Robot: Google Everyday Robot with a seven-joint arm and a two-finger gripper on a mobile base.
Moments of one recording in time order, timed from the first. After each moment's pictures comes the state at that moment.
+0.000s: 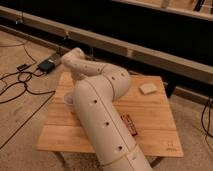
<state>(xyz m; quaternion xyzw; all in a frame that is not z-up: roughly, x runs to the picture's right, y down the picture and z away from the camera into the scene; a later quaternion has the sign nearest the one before) -0.157 -0.026 0.998 -0.18 0.19 0.69 0.68</state>
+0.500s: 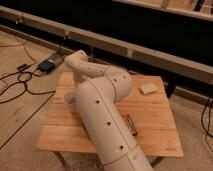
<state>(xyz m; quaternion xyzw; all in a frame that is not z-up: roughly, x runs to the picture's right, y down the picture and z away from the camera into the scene) -0.145 -0.001 1.010 -0.21 0.21 0.70 0.64</state>
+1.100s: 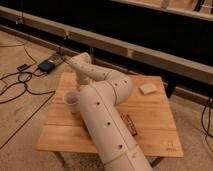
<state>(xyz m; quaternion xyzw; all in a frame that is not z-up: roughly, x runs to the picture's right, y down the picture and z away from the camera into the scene) -0.141 0.011 1.023 -0.22 0.23 0.71 0.62</state>
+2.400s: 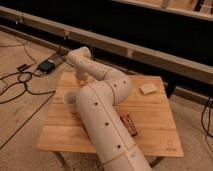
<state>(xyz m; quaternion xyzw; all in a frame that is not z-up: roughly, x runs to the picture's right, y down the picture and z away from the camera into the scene) -0.138 -0.045 0.991 -0.22 0.20 0.70 0.65</state>
